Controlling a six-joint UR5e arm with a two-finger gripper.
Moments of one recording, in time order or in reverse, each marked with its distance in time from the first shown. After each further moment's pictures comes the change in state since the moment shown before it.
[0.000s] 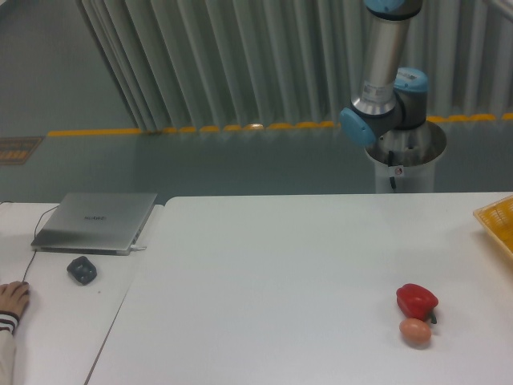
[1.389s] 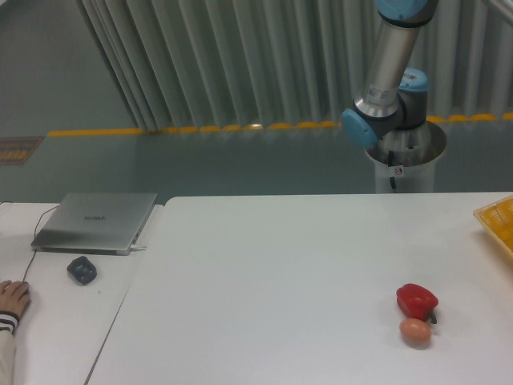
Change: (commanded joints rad) arm 0.014 -0.034 0.008 -0.006 -0.009 -0.026
